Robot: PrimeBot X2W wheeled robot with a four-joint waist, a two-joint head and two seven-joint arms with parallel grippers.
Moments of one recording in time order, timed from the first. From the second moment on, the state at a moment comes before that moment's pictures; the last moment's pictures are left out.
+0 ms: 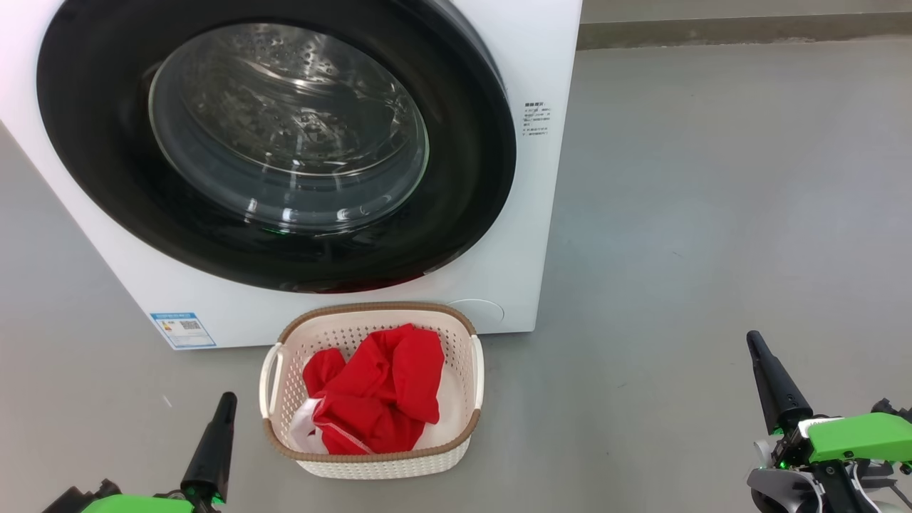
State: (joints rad) left arm -0.07 0.04 0.08 0.27 -1.60 -0.12 0.11; right arm -0.06 -0.04 -0.13 0.27 1.60 0.13 0.11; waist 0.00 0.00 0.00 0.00
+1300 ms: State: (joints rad) left arm -0.07 0.04 0.08 0.27 -1.60 -0.12 0.11; right arm -0.06 -0.04 -0.13 0.27 1.60 0.13 0.11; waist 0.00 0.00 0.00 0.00
